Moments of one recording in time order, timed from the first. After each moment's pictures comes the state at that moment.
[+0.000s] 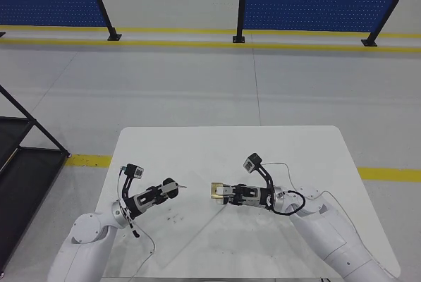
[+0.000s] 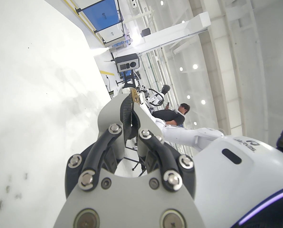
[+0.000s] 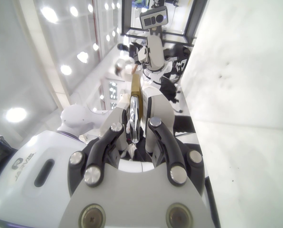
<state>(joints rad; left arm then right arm) 1.71 -1.19 -1.63 -1.58 -0.42 -0.50 -1.05 -1.10 -1.18 0.84 -1.29 0.63 -0.35 1.09</state>
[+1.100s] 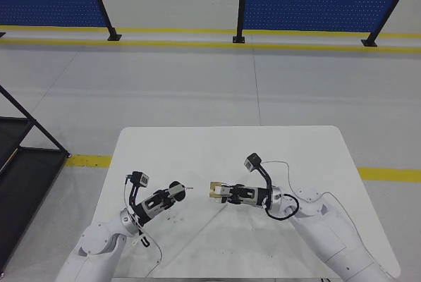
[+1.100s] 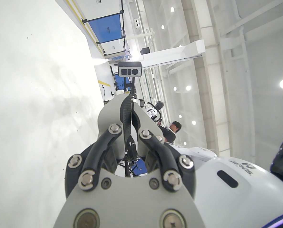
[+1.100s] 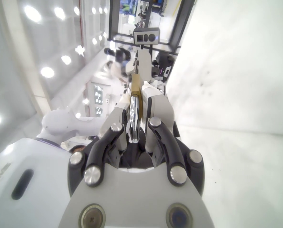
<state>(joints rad) 1.81 -1.19 -1.57 -1.70 -0.42 -0.40 -0.87 -1.13 -1.17 0.86 -1.36 0.44 -0.37 0.96</state>
